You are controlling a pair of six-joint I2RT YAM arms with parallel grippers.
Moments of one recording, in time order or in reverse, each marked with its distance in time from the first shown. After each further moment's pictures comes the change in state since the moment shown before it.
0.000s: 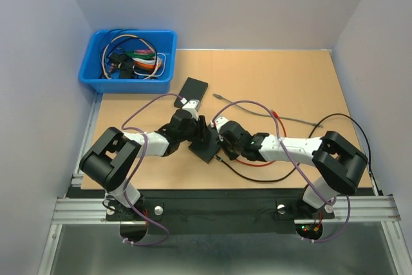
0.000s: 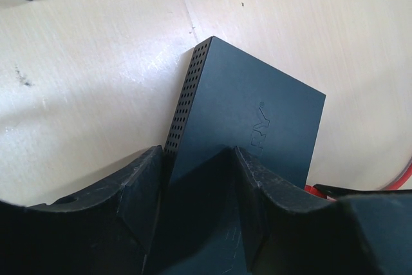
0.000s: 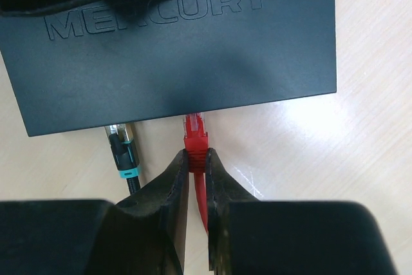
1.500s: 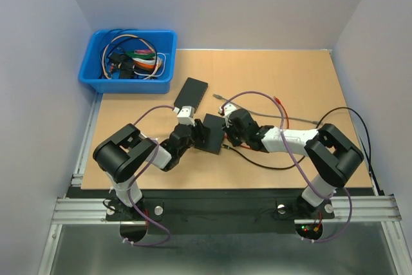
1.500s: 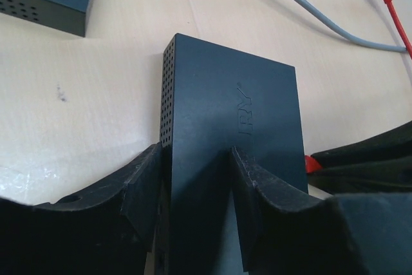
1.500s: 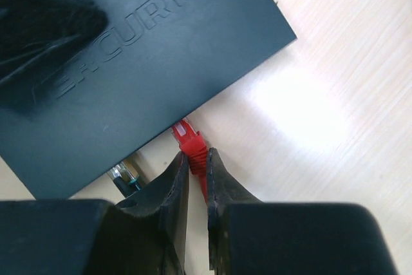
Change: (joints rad) left arm -0.098 0.130 -0.186 0.555 -0.272 -0.091; right arm -0.159 0.062 -0.014 0.200 -0.110 -0.063
